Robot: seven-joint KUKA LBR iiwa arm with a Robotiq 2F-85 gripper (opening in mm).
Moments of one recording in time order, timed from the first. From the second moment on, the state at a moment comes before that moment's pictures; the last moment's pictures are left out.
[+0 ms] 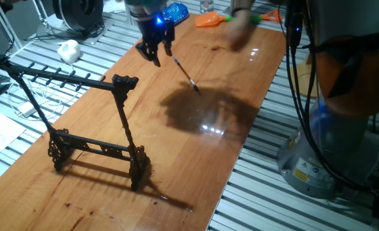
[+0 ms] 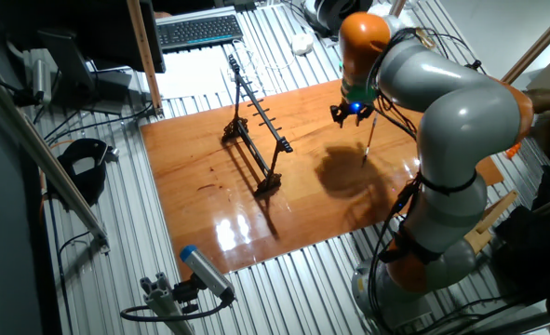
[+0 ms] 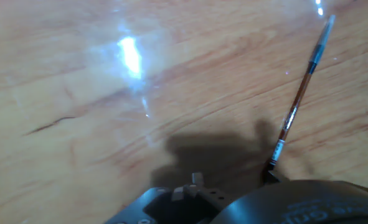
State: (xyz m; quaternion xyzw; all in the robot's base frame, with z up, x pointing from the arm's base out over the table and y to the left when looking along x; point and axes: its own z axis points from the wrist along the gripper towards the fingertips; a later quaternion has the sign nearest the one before) arm 0.510 -0.065 0.182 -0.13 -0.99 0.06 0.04
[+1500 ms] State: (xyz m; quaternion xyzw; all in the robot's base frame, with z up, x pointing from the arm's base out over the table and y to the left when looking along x) arm 0.476 -0.175 0.150 -0.11 -0.99 0.02 0.04
